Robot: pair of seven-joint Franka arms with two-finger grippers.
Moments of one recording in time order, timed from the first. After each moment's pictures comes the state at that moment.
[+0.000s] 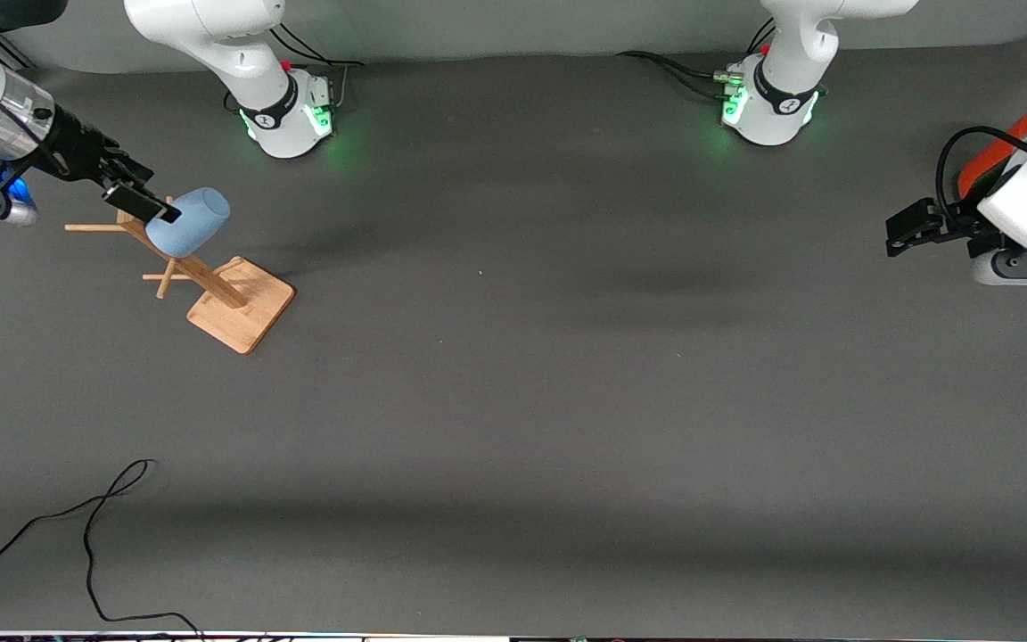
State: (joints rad) left arm -0.13 -0.01 0.06 -1.65 0.00 1.56 -0.03; right arm 0.11 -0.42 -0.18 -2.22 0.17 1.70 0.84
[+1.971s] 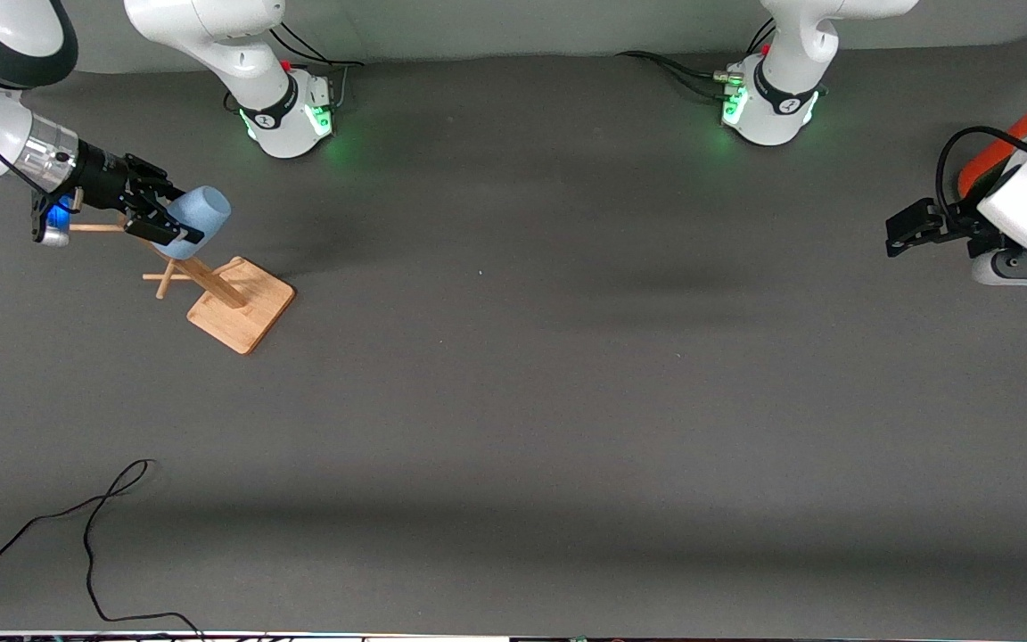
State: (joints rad) left arm -0.13 -0.01 0.06 -1.65 0.00 1.56 -0.03; right arm 0.11 -0.42 -0.26 -2.41 0.37 1.87 0.86
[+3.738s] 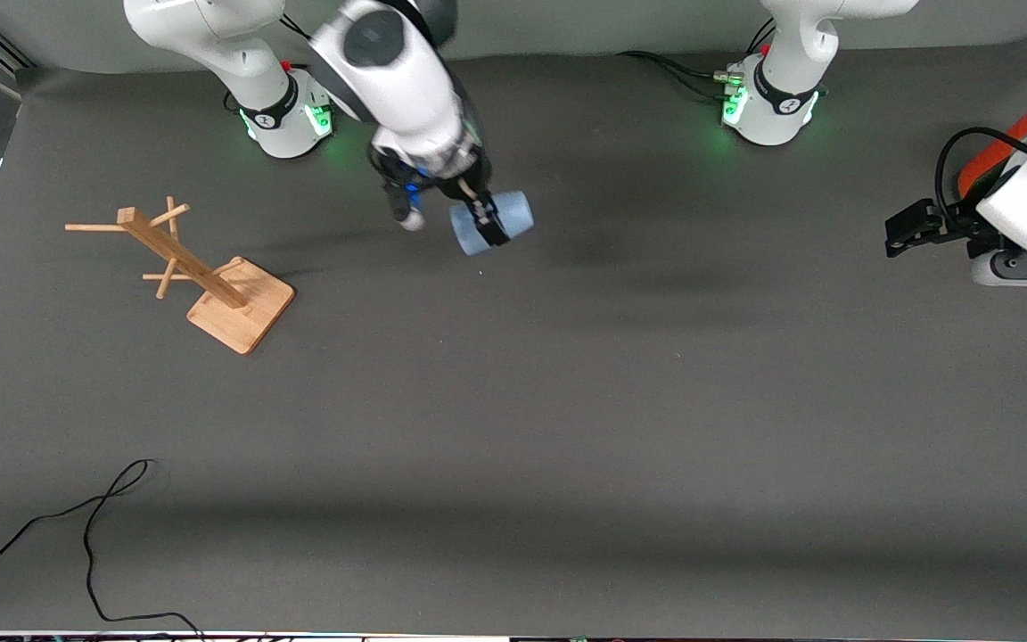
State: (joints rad) left arm -0.13 -0.01 0.05 -1.65 0.00 1.57 -0.03; right arm 0.29 0.23 0.58 -1.91 -0.01 2.27 2.14
